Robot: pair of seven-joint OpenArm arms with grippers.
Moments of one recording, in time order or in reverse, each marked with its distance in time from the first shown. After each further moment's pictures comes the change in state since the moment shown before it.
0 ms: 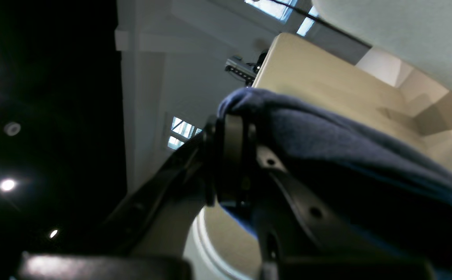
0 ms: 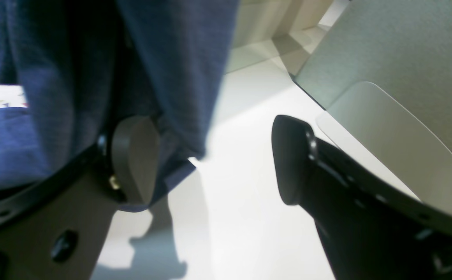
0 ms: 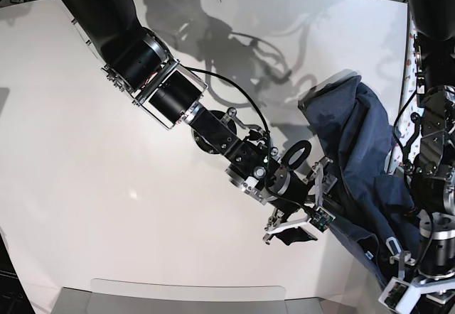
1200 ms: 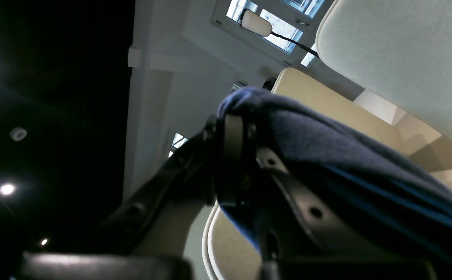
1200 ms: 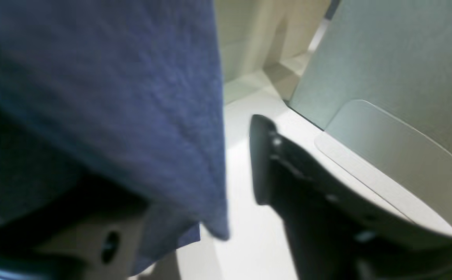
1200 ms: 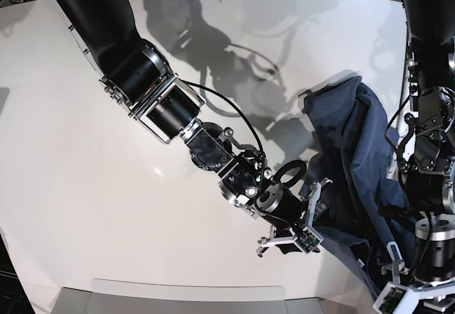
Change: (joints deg) left arm -2.2 2.7 0.1 3.5 0.3 0.0 0.0; right arm 4.1 0.0 0.0 -8.3 9.0 -0.2 12.2
